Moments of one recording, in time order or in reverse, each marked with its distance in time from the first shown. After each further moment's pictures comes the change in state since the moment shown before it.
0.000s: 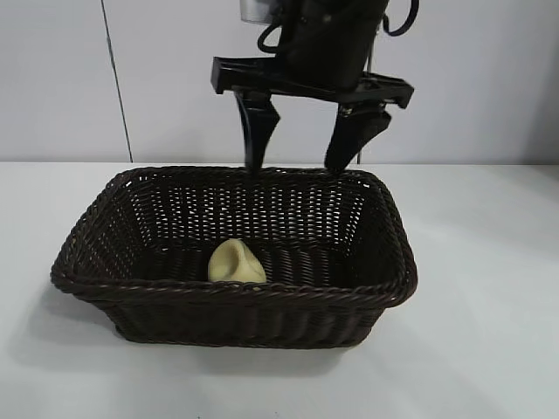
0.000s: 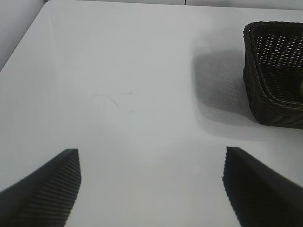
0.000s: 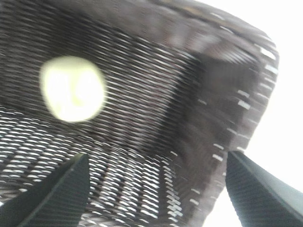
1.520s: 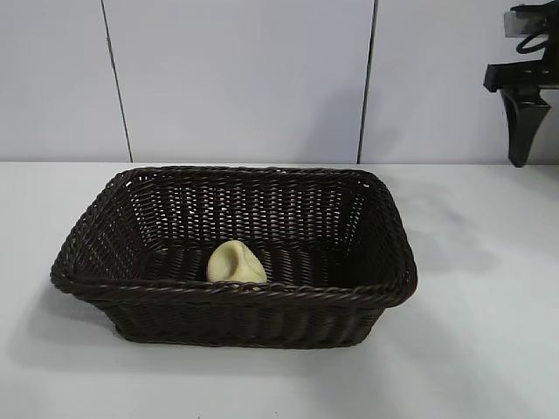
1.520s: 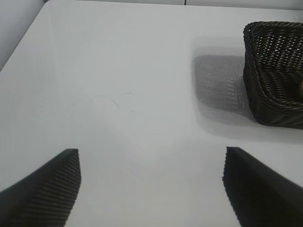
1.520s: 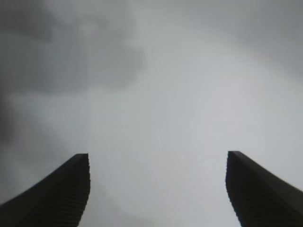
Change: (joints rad) left arm 0.000 0.000 0.000 0.000 0.000 0.000; right arm -0.498 -0.428 0.534 -0.023 0.003 -0.144
